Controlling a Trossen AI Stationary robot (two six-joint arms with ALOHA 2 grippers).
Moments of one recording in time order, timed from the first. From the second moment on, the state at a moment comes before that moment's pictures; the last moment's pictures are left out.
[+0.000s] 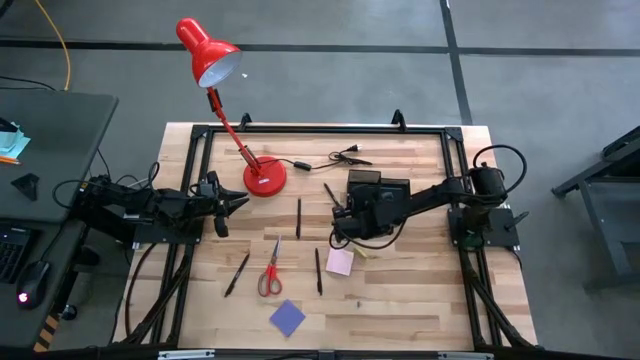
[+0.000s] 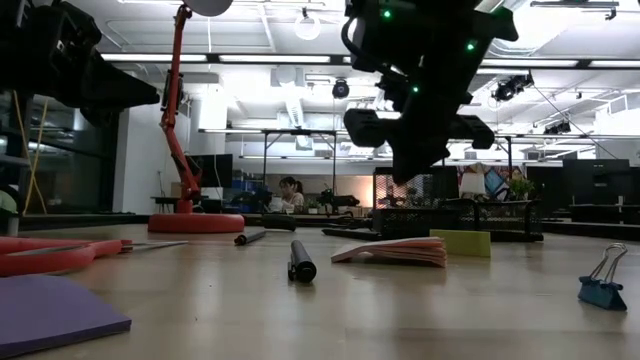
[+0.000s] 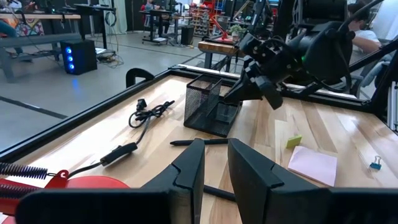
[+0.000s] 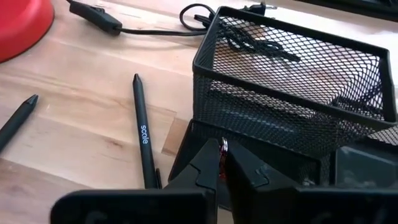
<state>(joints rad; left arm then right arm) -0.17 0.02 0.08 -0.18 -0.58 -0.16 0.16 1.87 1.22 -0.78 0.81 1.37</state>
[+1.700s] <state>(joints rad) -0.17 0.02 0.08 -0.19 -0.58 -0.16 0.66 1.89 1.21 -0.53 0.77 1.27</state>
